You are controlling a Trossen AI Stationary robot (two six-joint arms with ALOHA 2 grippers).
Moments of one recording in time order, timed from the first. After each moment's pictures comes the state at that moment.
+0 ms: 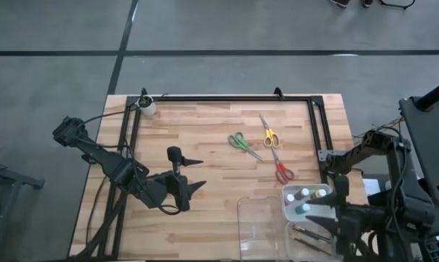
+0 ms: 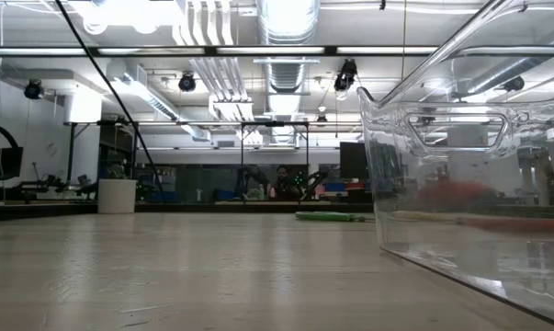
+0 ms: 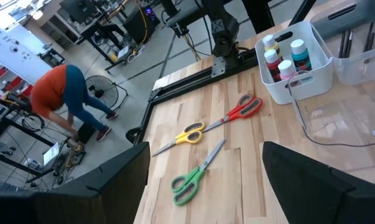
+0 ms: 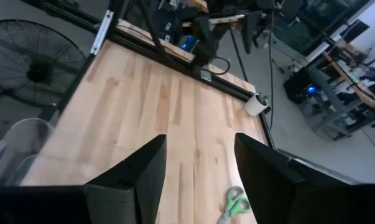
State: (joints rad) left arm -0.58 1.40 1.30 -0.47 -0.87 0.13; right arm 1.24 1.59 1.90 -1.56 1.13 0.75
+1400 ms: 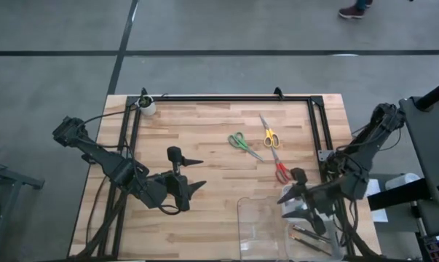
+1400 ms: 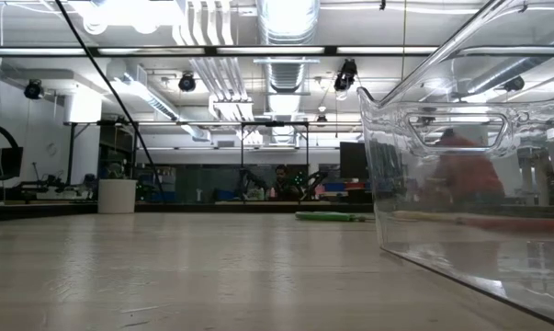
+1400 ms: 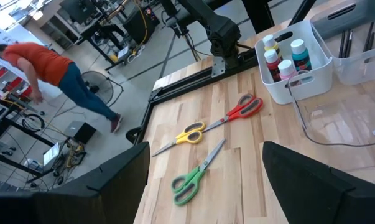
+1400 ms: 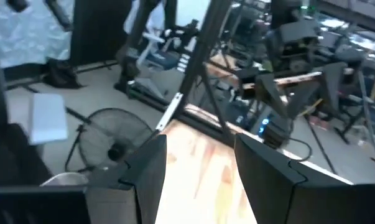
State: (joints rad) left arm -0.58 1.40 1.30 -0.47 -0.87 0.13; right arm 0.85 1.04 0.85 0.06 0.52 -0.22
